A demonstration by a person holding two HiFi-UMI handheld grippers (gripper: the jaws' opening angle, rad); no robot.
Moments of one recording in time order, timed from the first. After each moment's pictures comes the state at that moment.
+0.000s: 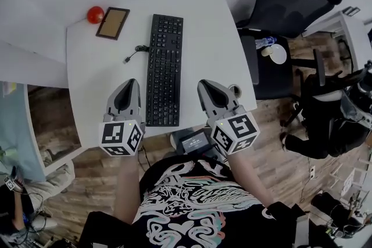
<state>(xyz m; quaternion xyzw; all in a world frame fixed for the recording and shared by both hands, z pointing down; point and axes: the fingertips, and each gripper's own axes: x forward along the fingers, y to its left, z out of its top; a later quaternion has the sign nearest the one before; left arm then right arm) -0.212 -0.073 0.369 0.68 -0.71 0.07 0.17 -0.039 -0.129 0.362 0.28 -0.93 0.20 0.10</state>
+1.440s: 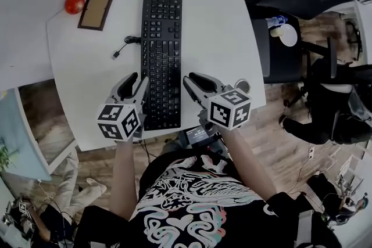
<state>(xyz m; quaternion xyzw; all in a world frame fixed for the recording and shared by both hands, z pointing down) -0.204 -0.114 0.499 0.69 -0.61 0.13 0.37 -0.079 -0.153 0.500 0.19 -0.87 0.42 0.18</state>
